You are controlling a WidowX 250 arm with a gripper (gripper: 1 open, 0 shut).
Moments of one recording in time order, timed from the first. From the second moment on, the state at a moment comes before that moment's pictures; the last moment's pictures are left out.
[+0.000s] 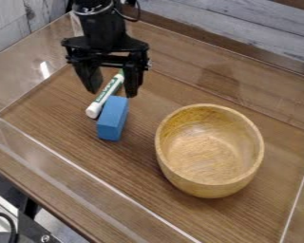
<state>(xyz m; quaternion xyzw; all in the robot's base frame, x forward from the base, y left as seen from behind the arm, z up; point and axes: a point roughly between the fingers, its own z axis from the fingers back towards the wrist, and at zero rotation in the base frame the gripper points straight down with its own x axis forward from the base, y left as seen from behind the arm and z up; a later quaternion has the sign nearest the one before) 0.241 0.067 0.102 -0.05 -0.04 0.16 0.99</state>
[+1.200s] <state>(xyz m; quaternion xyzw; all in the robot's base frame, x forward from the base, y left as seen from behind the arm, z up) 0.241 0.072 0.096 -0.06 -0.04 0.18 0.98</state>
